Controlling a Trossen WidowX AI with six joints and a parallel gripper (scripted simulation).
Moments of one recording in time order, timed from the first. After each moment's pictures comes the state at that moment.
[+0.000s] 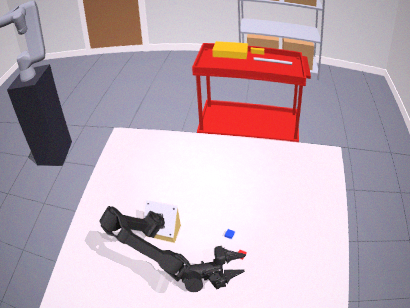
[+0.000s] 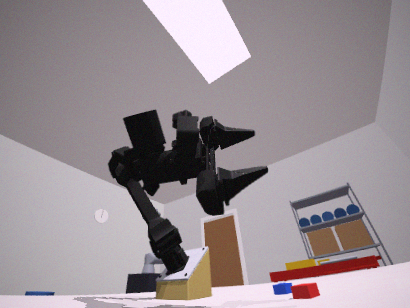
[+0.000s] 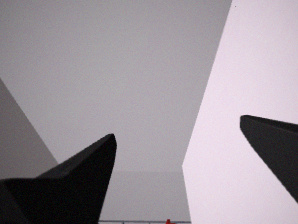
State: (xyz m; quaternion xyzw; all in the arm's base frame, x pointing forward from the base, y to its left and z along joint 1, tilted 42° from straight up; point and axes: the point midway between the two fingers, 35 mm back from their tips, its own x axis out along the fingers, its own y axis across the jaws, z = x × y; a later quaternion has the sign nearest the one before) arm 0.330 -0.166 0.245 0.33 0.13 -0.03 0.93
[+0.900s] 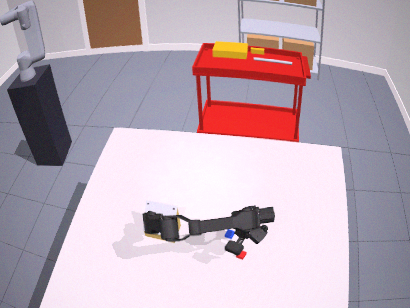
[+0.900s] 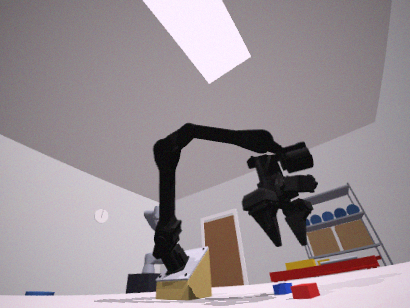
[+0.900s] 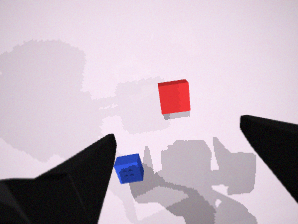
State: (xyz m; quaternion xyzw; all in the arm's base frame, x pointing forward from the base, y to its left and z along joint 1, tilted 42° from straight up) arm 0.348 -0.105 0.057 -0.05 0.62 -0.43 0.65
